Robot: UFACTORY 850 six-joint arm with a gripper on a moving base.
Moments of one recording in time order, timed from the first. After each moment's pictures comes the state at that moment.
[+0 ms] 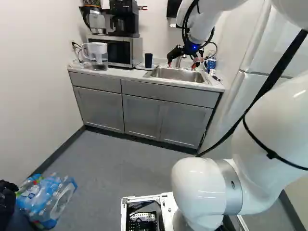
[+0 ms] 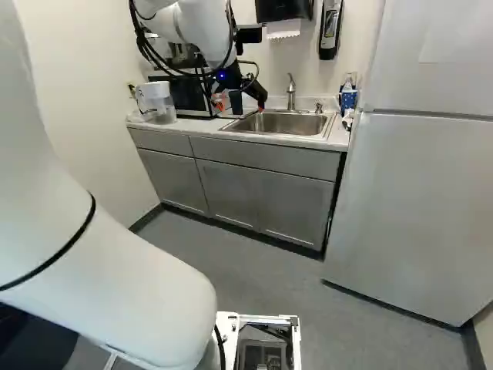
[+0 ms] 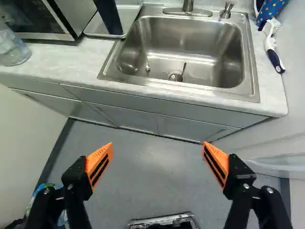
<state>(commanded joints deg) -8.5 8.4 -62.5 4.4 -29.4 -2.8</state>
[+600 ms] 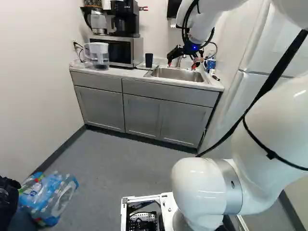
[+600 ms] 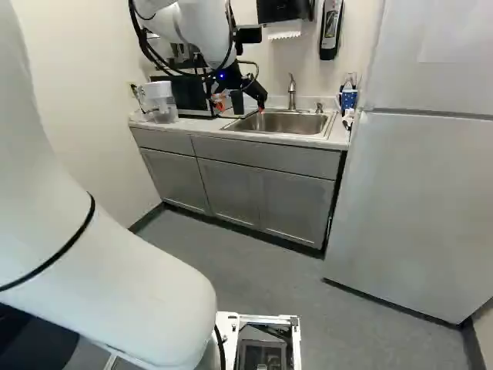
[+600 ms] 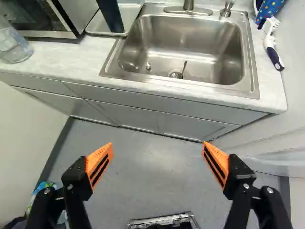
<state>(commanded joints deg) -8.5 8.5 -62.3 4.4 -29.4 -2.8</state>
